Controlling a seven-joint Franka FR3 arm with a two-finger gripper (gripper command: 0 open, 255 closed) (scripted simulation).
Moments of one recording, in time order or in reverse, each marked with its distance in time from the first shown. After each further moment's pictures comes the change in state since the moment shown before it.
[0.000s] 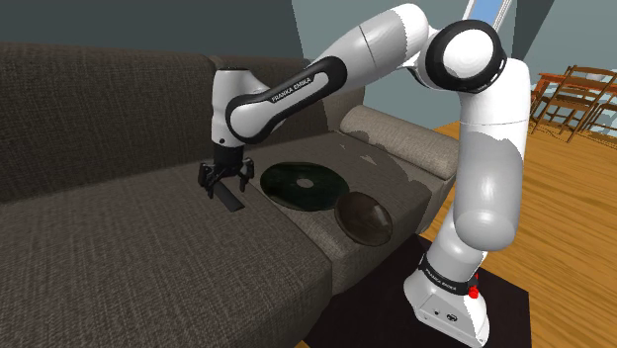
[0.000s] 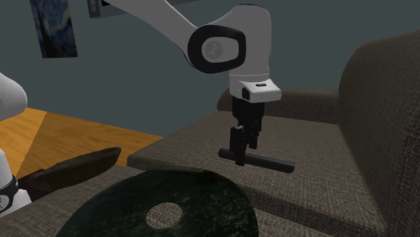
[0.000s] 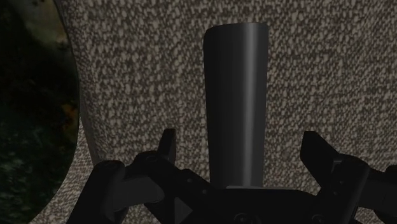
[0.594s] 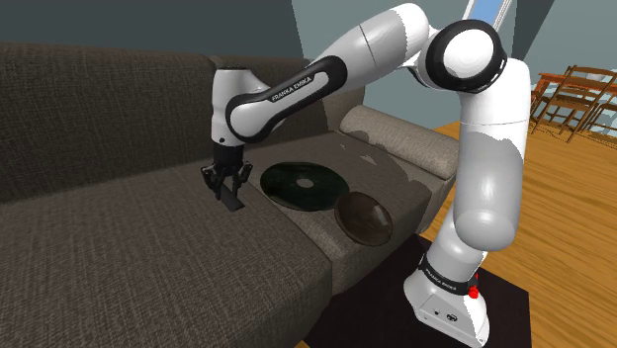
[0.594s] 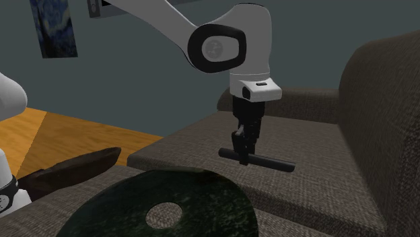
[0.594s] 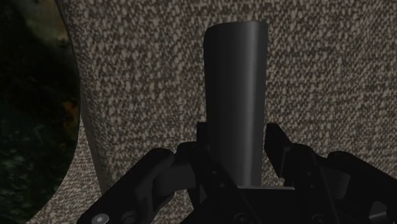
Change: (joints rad) arm 0.000 -0.001 -0.001 0.003 -0.001 -0.001 0.000
